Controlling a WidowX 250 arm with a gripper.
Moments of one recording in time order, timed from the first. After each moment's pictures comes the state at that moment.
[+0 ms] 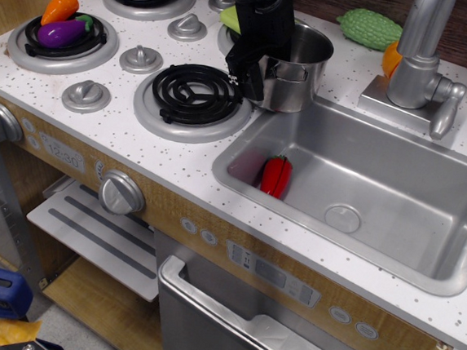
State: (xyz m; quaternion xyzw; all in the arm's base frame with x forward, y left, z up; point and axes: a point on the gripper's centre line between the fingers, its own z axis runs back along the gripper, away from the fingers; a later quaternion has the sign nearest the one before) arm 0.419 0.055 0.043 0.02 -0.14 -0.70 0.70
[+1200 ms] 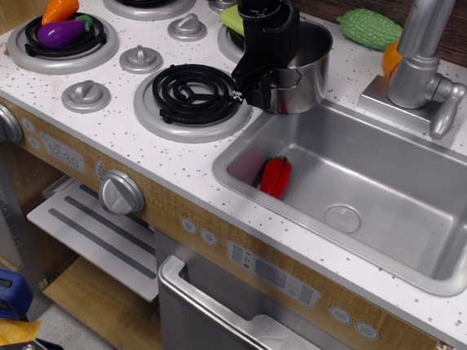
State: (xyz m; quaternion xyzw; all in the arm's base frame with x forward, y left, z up) arm 0.409 0.048 0.028 0.02 -0.10 -0.70 0.71
